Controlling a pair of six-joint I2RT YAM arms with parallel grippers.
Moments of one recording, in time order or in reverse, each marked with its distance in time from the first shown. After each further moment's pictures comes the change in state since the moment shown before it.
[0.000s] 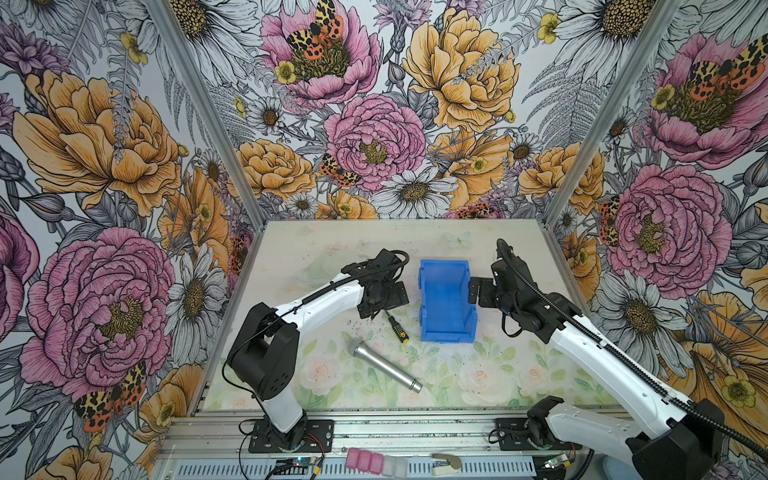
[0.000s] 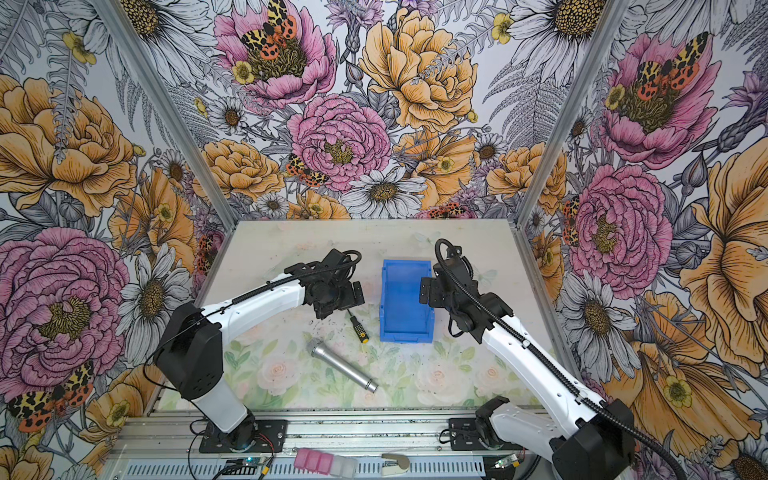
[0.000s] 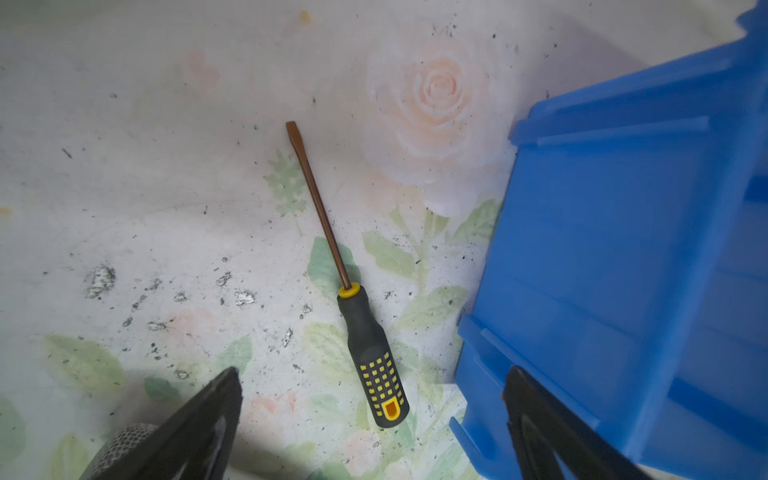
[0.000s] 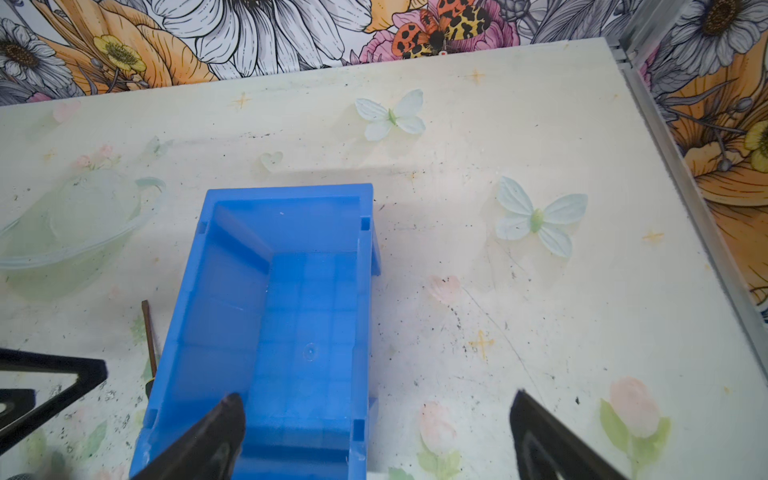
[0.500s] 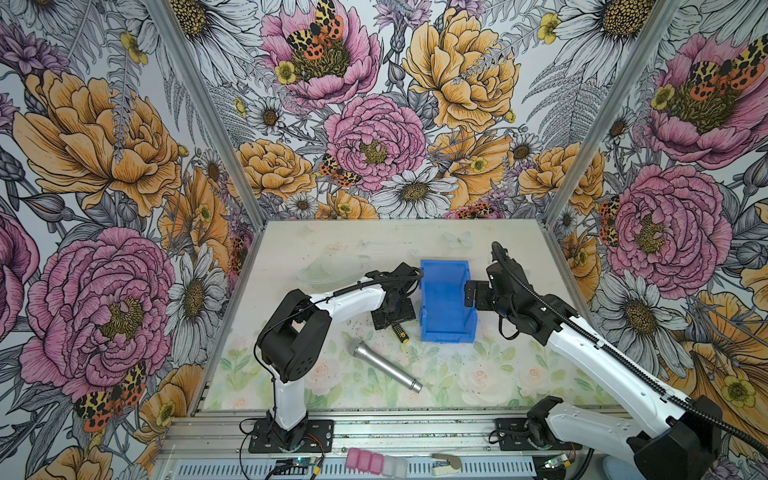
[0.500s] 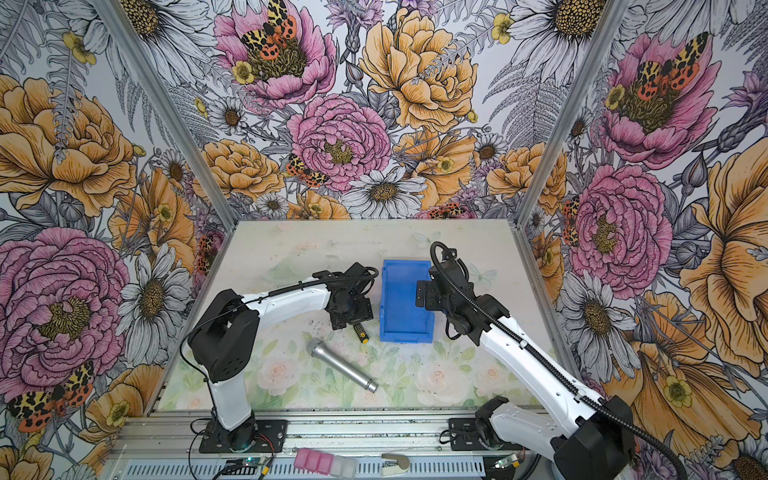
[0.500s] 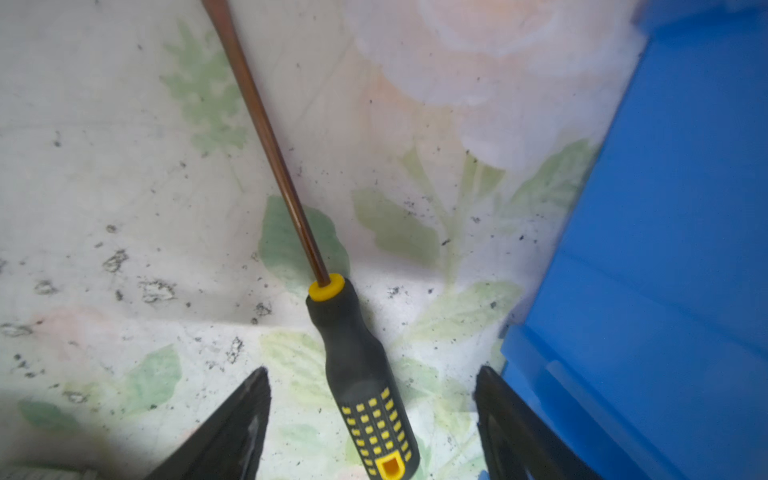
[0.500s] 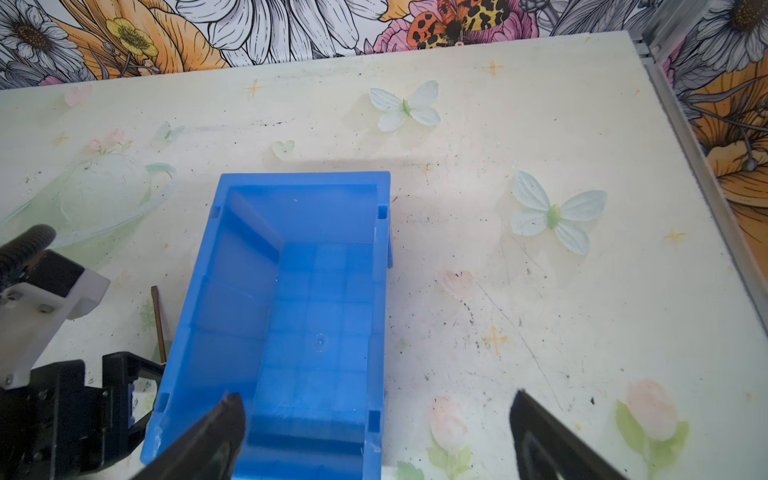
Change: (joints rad) left arm -0.065 0.170 0.024 0.002 0.017 -0.063; right arm 0.023 -0.003 -0.022 0.008 0.001 0.007
